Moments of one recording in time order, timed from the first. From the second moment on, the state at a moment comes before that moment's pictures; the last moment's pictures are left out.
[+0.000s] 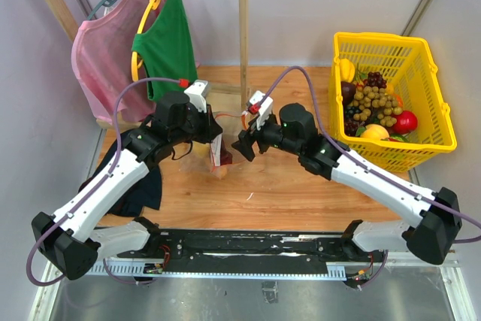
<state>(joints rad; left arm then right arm) -0.57 1.12 1.11 -0.48 0.11 -0.34 0.86 1.27 1.06 -0.08 -0.18 -0.04</state>
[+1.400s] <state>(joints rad) -0.56 1.18 1.10 -0.50 0.11 -0.34 0.86 1.34 1.26 -0.37 0.05 -0.01</state>
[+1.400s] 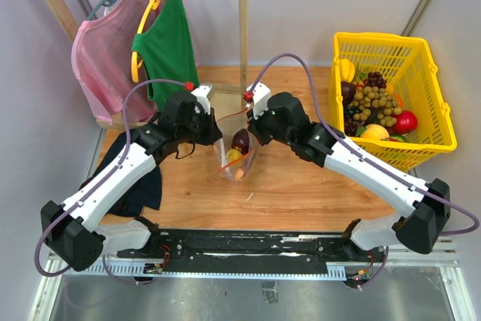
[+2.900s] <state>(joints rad) -0.54 1.11 1.07 -0.50 0.14 -0.34 0.33 1.27 1.58 -1.07 0.35 0.01</state>
